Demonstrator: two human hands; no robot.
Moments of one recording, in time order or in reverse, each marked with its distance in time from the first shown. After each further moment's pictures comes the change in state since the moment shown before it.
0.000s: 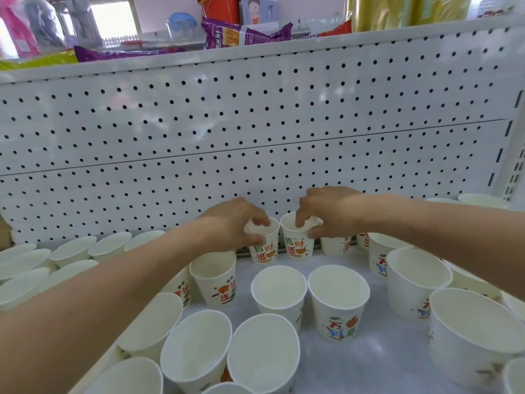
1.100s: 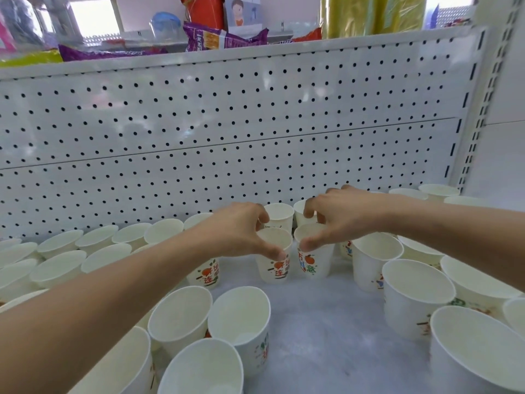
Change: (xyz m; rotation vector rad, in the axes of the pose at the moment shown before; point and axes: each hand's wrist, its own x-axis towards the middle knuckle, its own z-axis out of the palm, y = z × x) left_hand -0.032 0.064 0.001 -0.137 0.019 -0.067; right_hand -0.068 -0.007 0.001 0.116 0.018 0.201
